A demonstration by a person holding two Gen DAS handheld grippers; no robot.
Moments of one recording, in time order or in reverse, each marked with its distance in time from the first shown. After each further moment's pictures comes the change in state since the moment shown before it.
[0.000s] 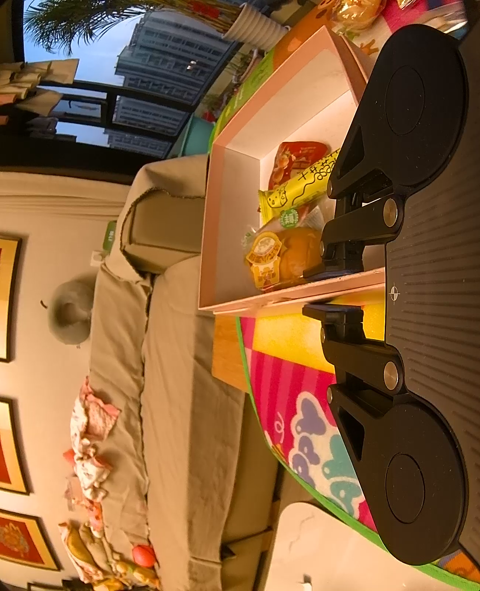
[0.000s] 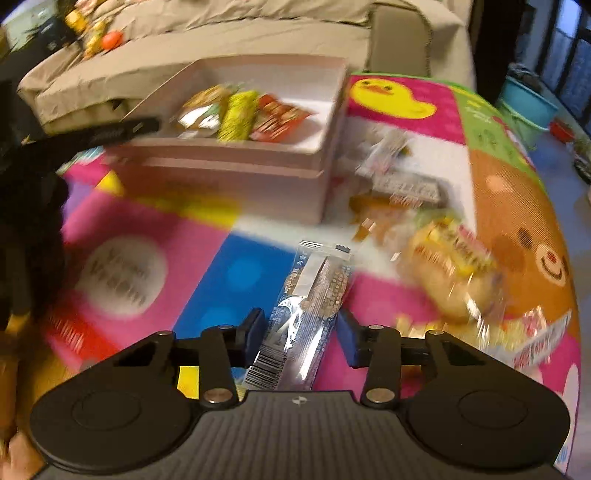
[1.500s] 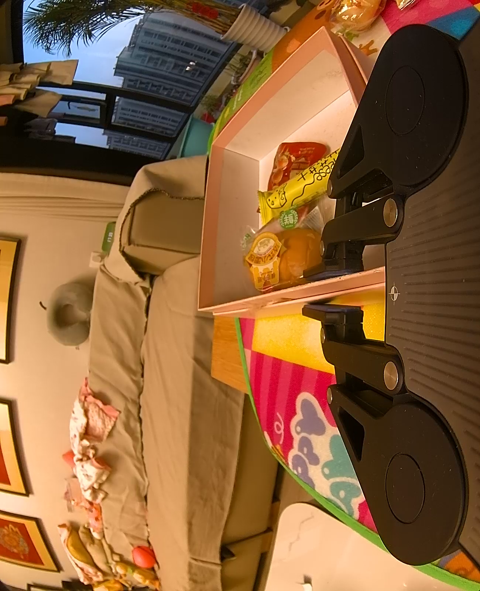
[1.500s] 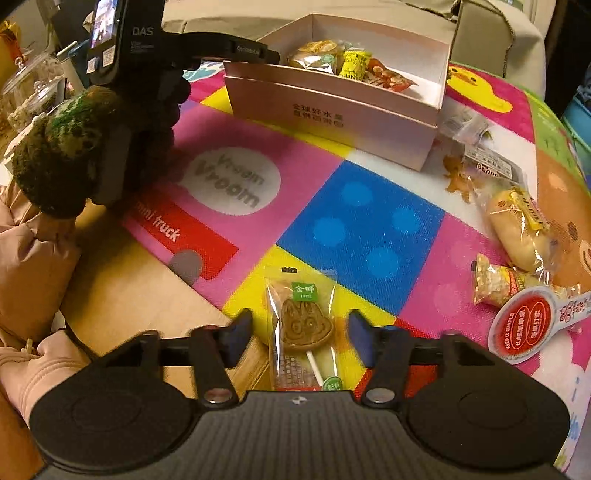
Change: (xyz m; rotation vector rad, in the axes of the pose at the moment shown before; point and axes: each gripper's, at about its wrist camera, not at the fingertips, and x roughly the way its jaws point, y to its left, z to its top) left arm 0.000 0.000 0.001 0.002 0.001 -0.004; right arm -0.023 0.054 -0.036 -0.177 0.097 0.115
